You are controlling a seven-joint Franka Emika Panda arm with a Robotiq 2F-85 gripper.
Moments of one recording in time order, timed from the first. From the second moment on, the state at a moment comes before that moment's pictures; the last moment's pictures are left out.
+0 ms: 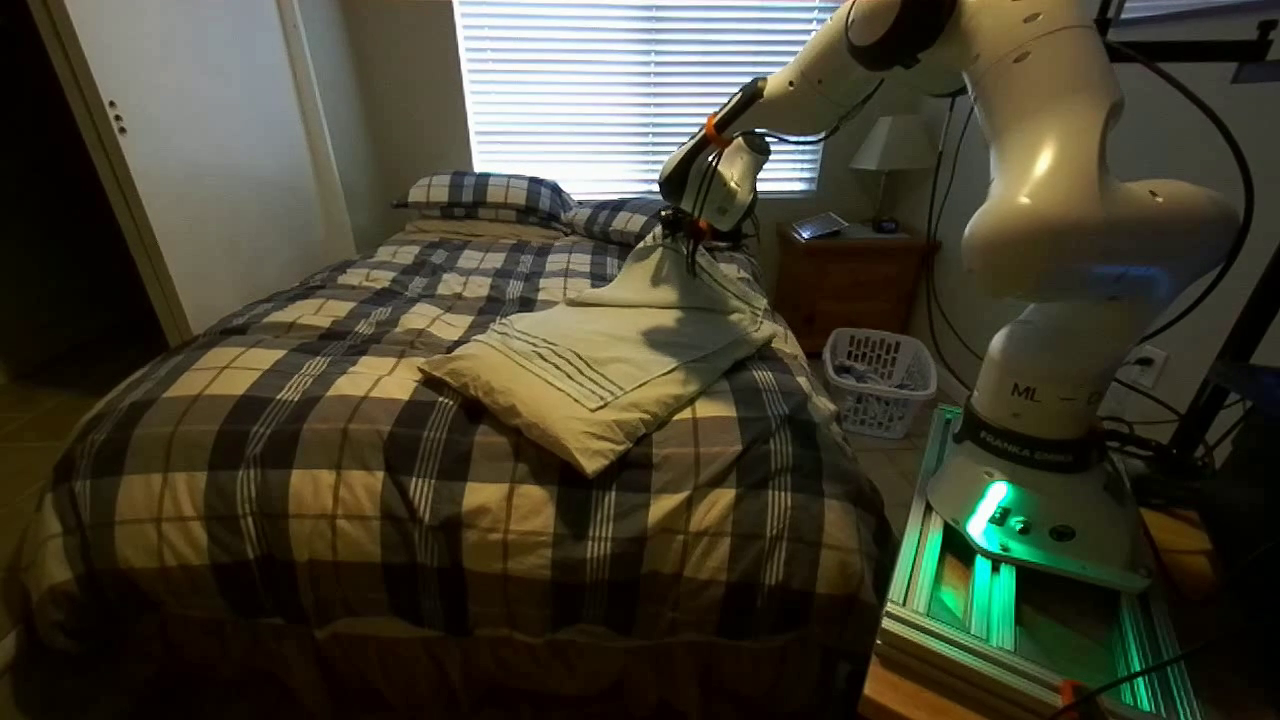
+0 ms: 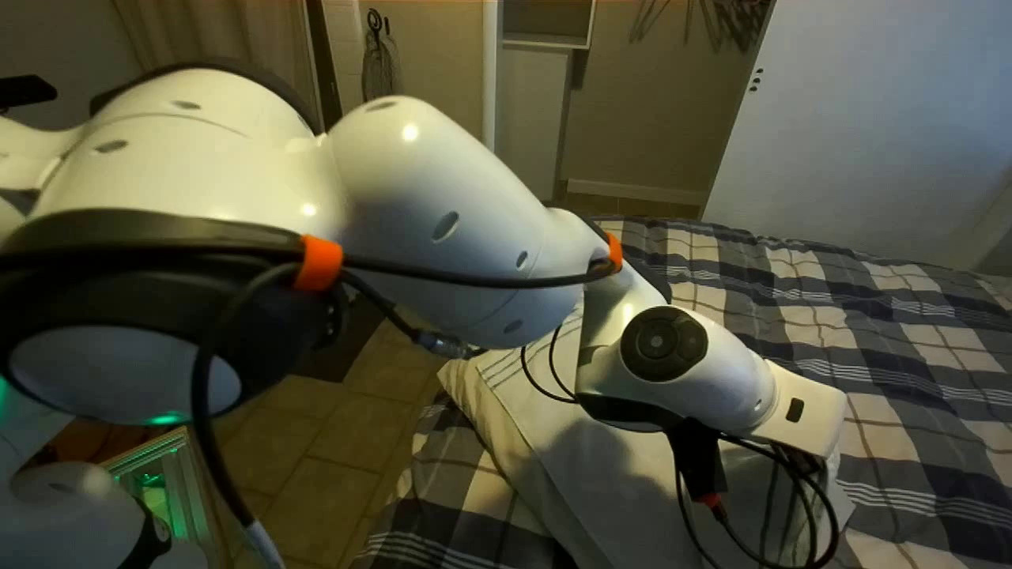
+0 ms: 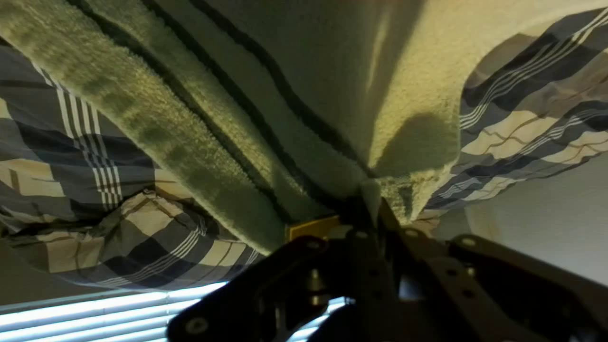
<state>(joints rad) -0.77 0.71 0.34 -1.75 0.45 3.36 -0.43</state>
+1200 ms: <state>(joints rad) -0.79 0.99 0.35 -1.40 0.40 3.48 -0.42</state>
